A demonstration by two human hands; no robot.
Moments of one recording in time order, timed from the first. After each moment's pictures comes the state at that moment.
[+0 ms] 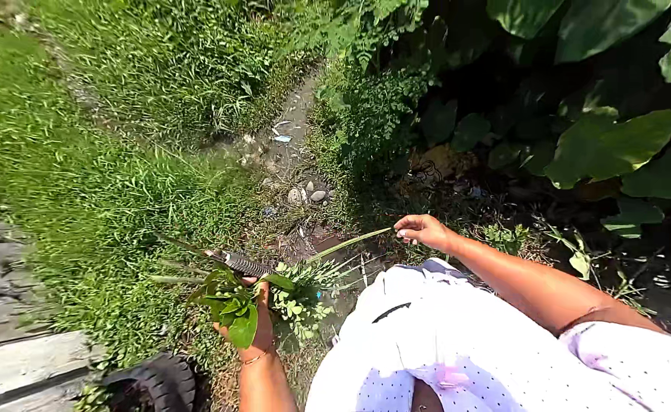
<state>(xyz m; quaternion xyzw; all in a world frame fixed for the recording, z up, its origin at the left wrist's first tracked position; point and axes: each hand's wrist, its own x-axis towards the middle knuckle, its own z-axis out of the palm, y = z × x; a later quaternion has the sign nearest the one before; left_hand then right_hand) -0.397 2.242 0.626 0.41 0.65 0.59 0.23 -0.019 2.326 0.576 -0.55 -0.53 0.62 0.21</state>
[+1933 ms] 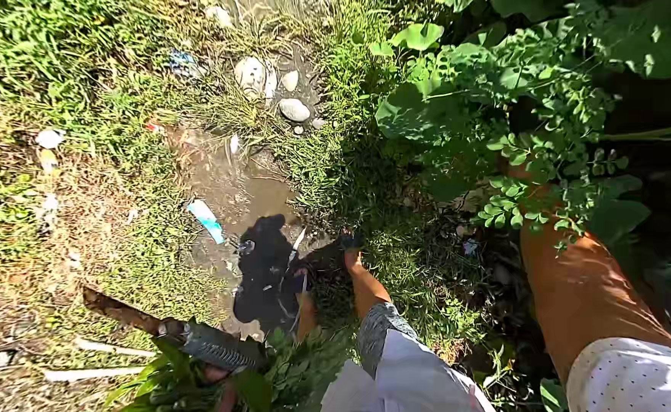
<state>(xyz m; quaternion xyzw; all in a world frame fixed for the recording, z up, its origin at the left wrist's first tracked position) -0.338 2.431 0.405 0.14 0.72 0.53 0.42 -0.222 2.624 0.268 -0.61 -0.41 0.53 -0.42</state>
